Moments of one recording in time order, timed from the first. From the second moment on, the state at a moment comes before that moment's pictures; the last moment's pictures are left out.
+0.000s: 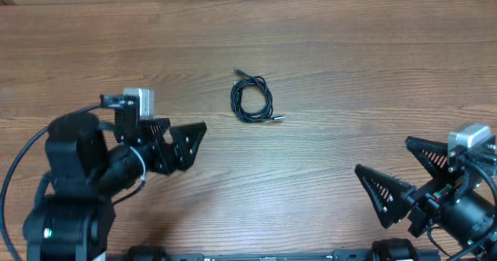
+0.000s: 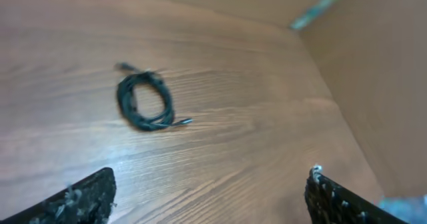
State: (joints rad) left arm -0.03 0.87 1.19 -0.95 0.56 -0.31; right arm 0.08 0.74 1.57 -1.25 -0.52 0.11
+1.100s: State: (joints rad) left arm -0.23 1.42 1.19 -0.74 0.51 -0.18; right arm 0.08 1.21 1.57 -1.26 -0.34 0.21
